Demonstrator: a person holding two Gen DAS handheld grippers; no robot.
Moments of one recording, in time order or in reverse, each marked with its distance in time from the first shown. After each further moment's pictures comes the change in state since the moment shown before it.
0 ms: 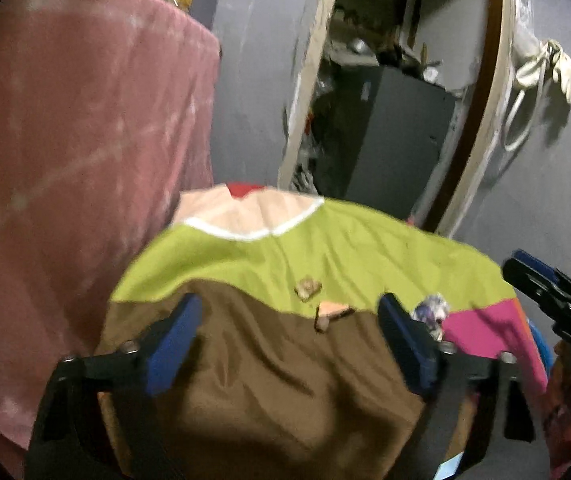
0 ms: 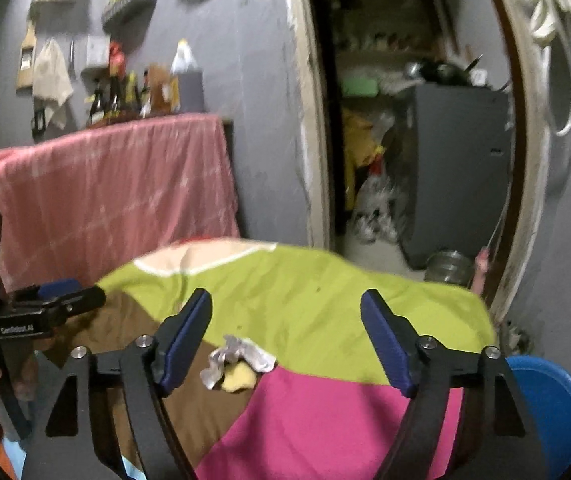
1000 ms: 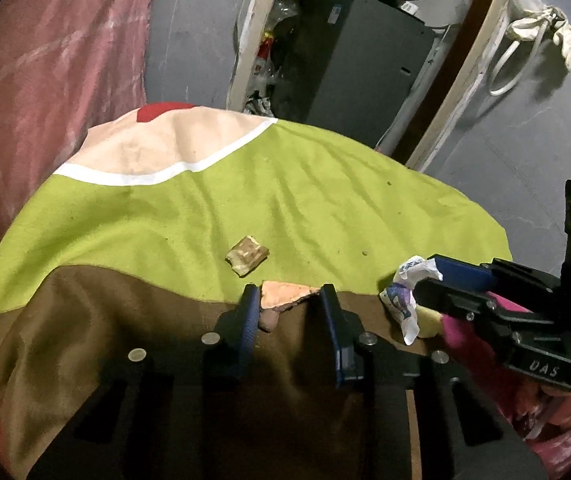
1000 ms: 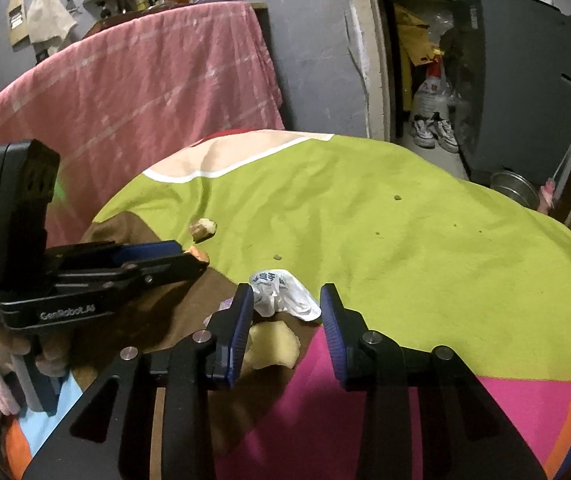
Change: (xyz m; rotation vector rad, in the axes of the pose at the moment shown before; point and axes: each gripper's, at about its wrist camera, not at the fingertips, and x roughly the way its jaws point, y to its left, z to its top) left arm 0.079 -0.009 0.011 0.018 0.274 -0.156; right arm 0.084 0.003 -0.016 0.005 0.351 0.193
